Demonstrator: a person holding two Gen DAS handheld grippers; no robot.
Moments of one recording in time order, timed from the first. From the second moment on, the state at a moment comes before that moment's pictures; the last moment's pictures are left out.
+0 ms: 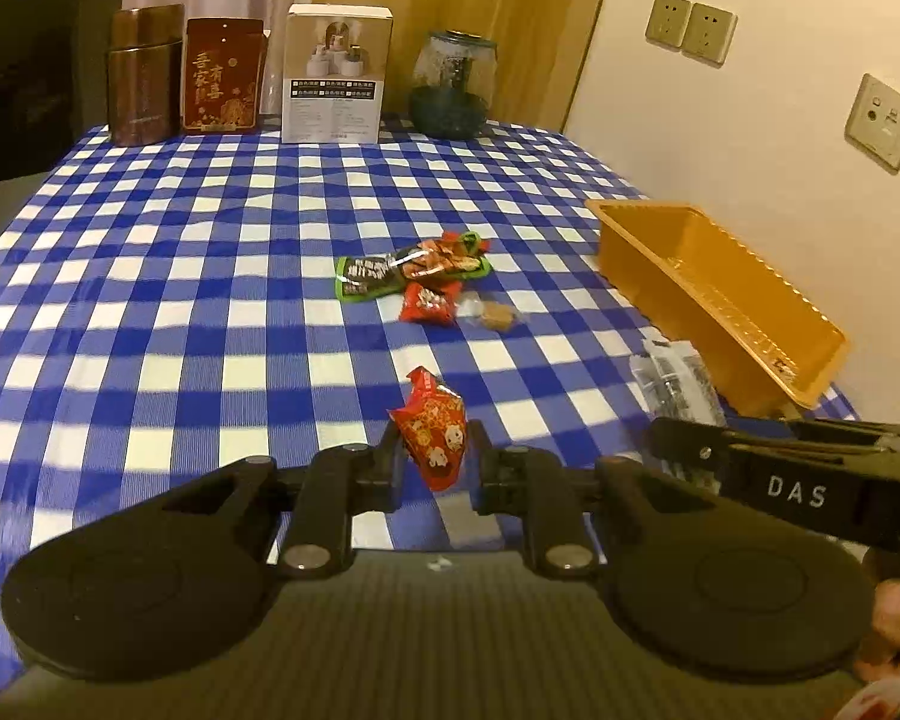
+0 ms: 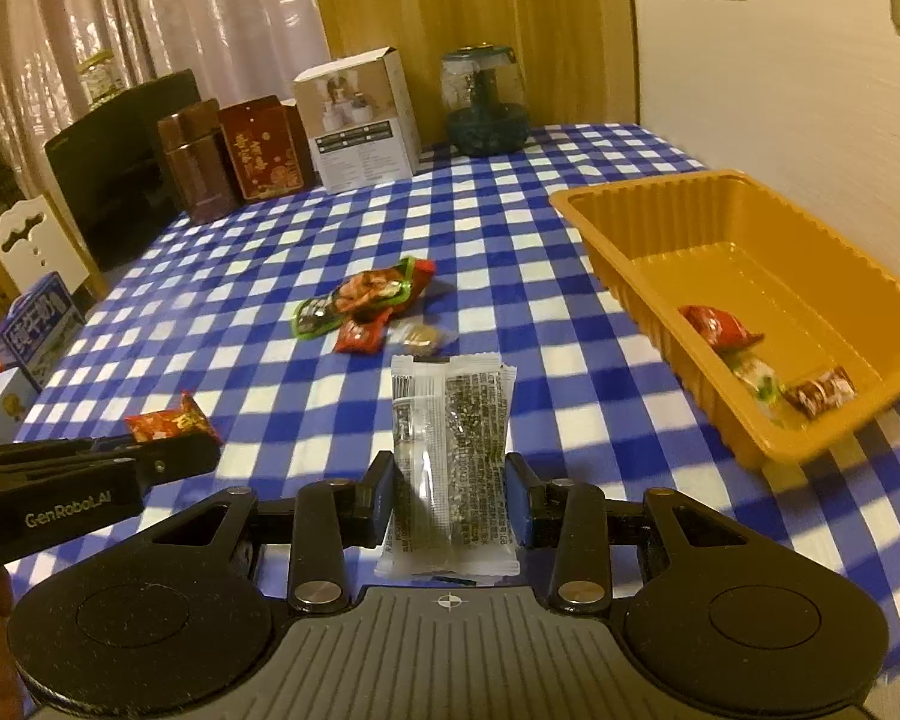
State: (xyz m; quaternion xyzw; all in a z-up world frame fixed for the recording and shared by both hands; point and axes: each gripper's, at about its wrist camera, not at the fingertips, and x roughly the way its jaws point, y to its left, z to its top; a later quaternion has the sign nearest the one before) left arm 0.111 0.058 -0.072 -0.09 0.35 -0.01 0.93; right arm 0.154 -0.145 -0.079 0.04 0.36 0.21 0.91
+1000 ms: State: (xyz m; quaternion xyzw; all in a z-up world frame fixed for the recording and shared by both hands) left arm 0.076 0.025 -0.042 -0.09 0.34 -0.03 0.94; right arm 0.115 -0.176 -0.046 0.05 0.34 0.19 0.92
